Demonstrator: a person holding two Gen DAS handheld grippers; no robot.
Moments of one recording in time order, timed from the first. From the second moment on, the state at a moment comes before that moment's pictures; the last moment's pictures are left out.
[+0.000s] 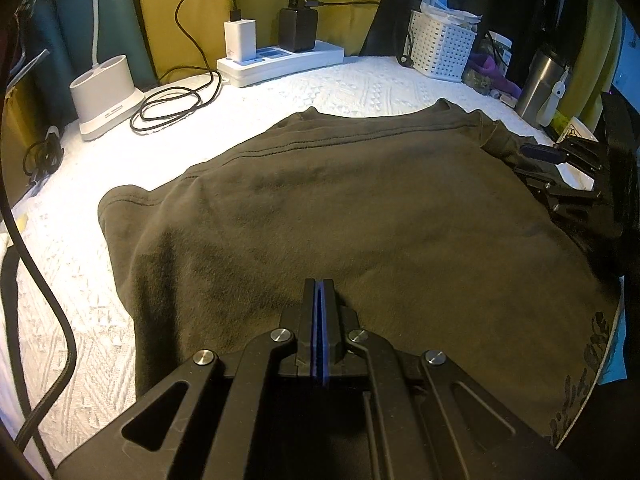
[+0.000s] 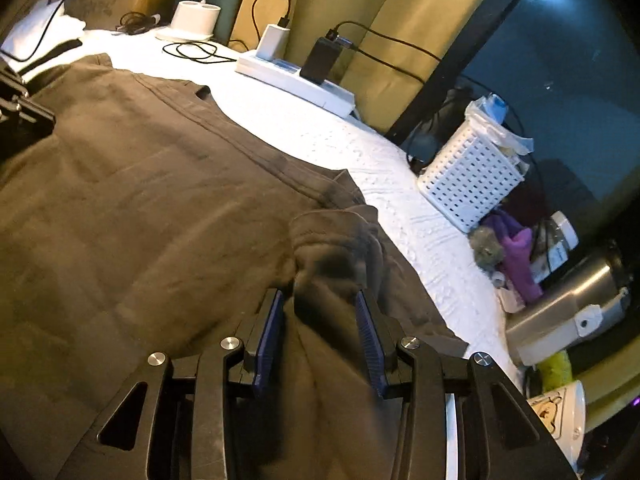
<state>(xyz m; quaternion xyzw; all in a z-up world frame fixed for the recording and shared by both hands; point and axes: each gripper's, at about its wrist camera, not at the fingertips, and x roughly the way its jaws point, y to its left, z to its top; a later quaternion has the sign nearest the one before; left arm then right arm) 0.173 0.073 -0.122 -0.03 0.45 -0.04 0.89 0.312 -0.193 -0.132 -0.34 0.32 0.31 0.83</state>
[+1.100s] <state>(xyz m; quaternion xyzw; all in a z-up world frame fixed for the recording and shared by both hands) 0.172 0.082 -0.117 -0.05 0.44 -0.02 0.90 0.375 -0.245 -0.090 -0.18 0.35 0.32 0.86</state>
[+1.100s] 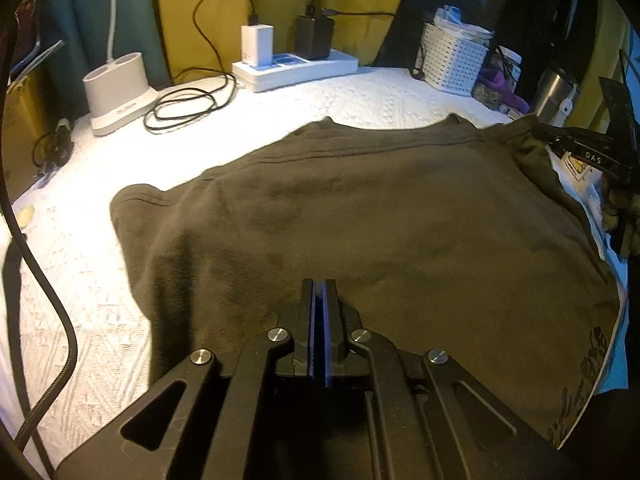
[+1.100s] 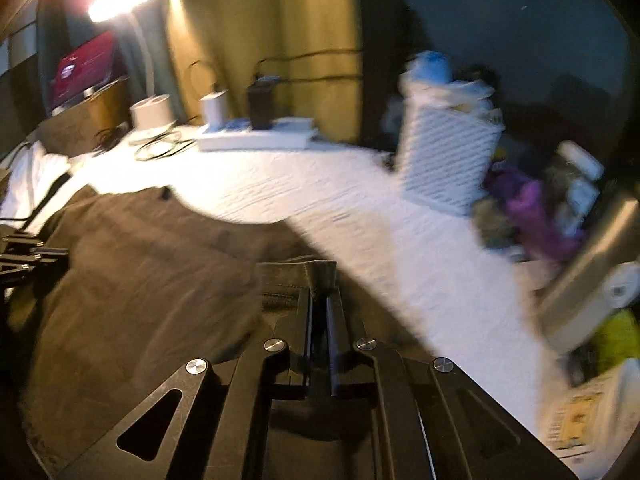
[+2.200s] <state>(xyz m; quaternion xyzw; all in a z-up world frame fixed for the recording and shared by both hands) 0.097 0.123 -0.108 -0.04 0.43 0.03 0.90 0.338 -0.334 -0.109 -0.17 0.40 0.21 0.88</state>
